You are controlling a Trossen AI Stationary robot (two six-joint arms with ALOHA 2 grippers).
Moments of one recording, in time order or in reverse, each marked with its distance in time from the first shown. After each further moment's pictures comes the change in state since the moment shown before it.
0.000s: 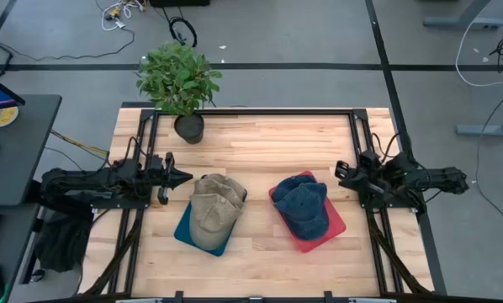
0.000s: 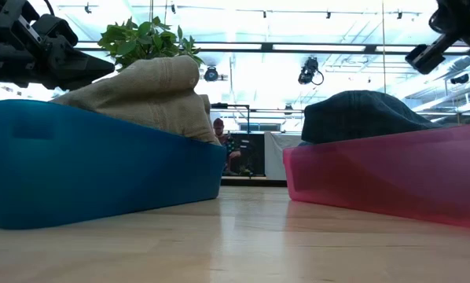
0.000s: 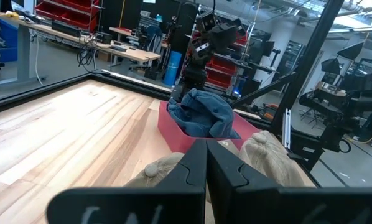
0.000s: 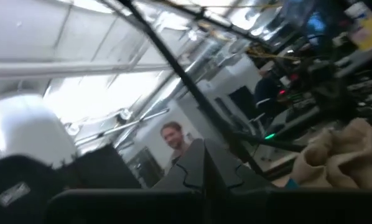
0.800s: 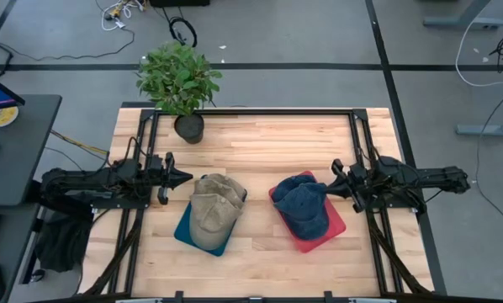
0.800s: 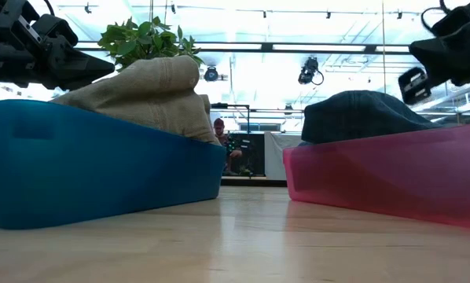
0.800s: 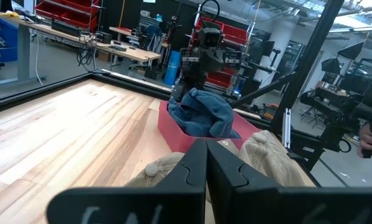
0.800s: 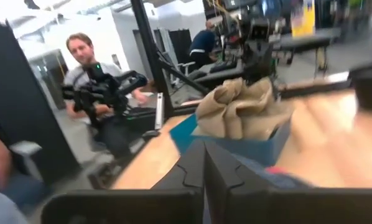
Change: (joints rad) left arm 0.000 0.000 0.000 0.000 0.000 0.000; right arm 0.000 0.024 0.001 -0.379 0.039 -0.573
